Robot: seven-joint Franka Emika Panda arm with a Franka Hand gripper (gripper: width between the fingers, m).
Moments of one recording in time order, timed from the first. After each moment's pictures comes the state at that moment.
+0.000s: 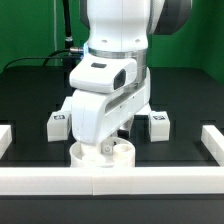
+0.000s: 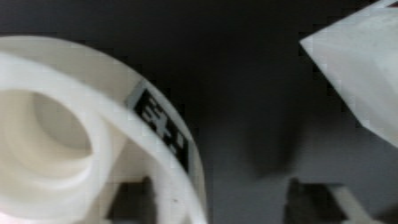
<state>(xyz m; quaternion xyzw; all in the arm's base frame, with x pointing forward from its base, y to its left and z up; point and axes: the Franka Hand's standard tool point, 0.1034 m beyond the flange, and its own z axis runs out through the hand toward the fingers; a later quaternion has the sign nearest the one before) 0.560 -0.022 0.010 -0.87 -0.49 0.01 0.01</state>
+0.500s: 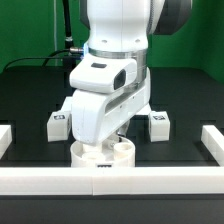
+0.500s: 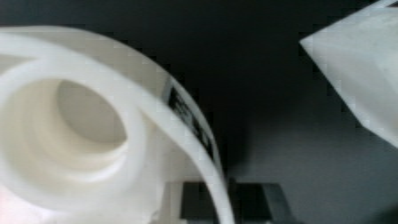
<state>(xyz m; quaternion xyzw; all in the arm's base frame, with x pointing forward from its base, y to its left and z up) 0.560 -0.022 0.010 -0.87 -0.49 0.01 0.01</state>
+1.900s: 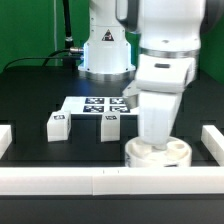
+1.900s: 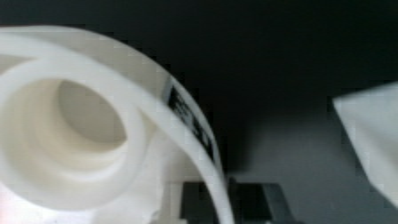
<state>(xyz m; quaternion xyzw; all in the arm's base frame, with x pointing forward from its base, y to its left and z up) 0.564 0.064 0.012 -0.82 -0.57 0.00 0.01</state>
